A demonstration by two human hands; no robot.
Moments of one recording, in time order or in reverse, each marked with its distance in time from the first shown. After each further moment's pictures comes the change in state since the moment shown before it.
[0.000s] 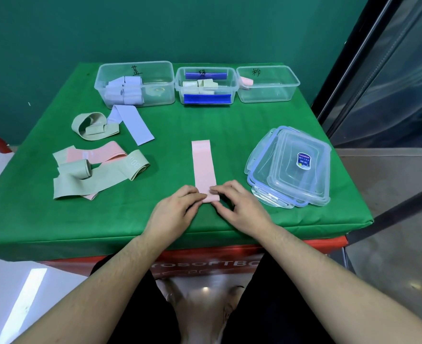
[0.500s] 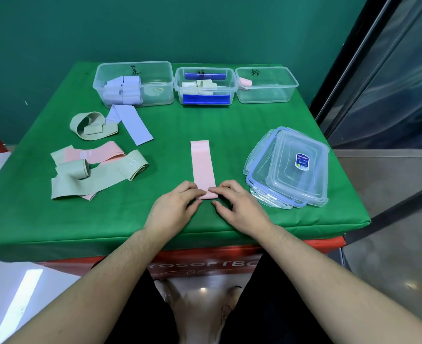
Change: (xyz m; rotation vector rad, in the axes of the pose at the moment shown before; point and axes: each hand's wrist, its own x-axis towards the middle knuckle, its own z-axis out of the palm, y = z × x) left_hand 0.011 -0.001 -0.001 0.029 -0.036 -0.037; right_hand 0.003 0.001 -0.001 -0.043 -0.043 0.034
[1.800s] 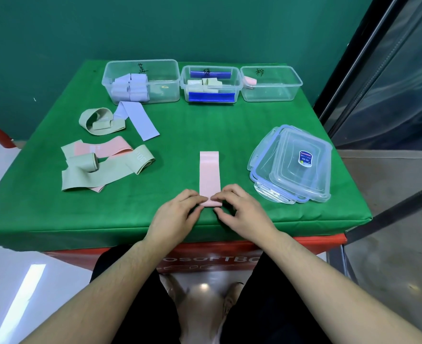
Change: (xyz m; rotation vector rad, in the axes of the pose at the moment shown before) left_hand -0.036 0.010 -0.004 -0.067 0.035 -0.036; right_hand -0.023 -0.022 0.000 0.048 0.034 -0.054
